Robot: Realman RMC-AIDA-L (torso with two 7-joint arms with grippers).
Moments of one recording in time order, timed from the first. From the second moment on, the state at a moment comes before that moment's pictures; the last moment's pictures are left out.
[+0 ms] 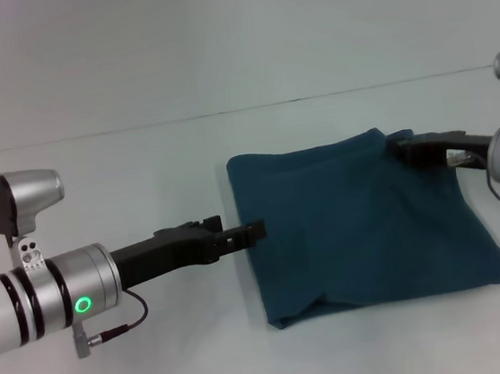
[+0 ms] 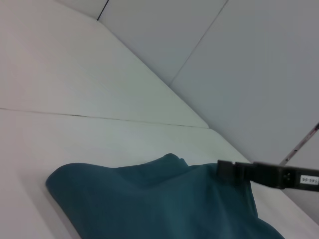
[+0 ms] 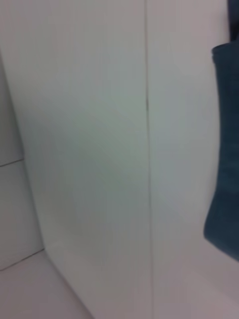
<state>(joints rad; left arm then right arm) -0.58 -2.15 1.10 0.56 1.65 1.08 -1.77 0.63 2.08 -0.74 -0.55 -1.99 -0.82 1.78</state>
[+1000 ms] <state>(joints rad) -0.57 -2.15 1.10 0.56 1.65 1.09 -1.78 0.61 2.08 -0.82 -0.56 -1.88 -0.78 1.78</state>
